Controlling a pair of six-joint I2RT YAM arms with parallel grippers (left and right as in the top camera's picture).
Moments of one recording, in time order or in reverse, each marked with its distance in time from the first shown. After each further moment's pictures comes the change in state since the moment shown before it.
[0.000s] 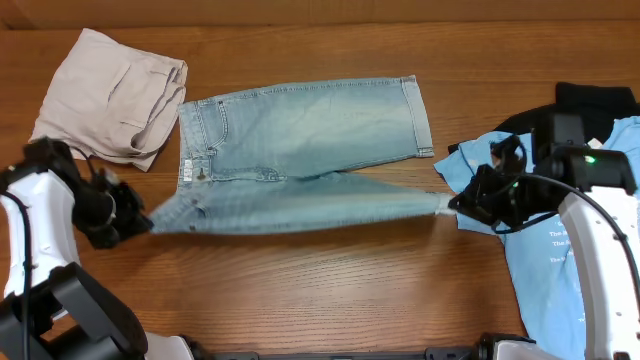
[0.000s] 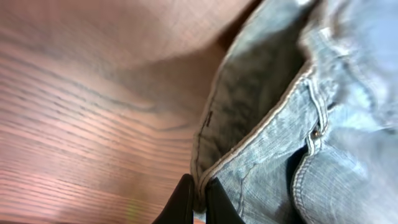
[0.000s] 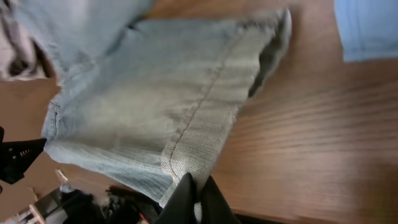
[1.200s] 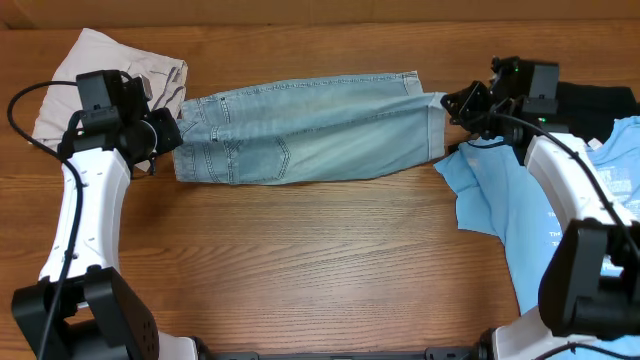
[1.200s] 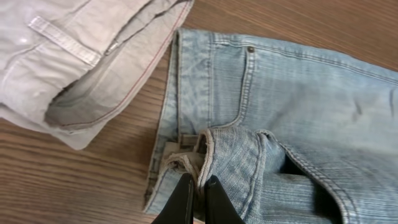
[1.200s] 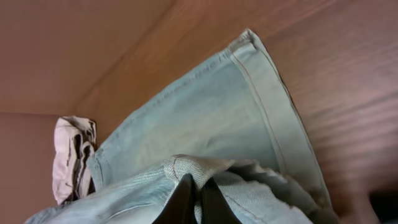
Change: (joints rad) left arm -0.321 -0.007 0.039 0.588 -0.092 -0.039; right arm 0.014 0.413 0.013 1.043 -0.011 0.280
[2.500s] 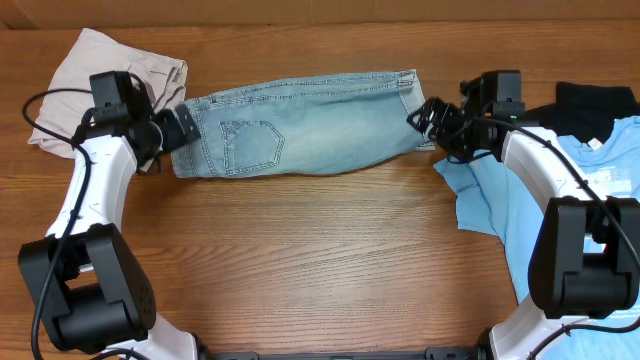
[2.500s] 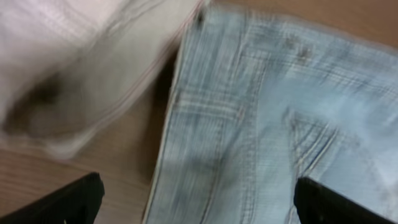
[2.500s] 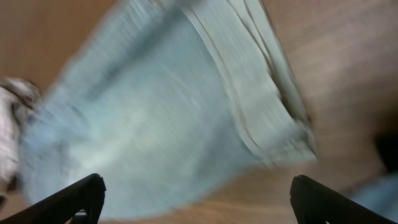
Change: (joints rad) left arm 0.006 0.144 0.007 0.040 -0.010 -0.061; right arm 0.077 0.086 0.010 -0.207 0.081 -0.093
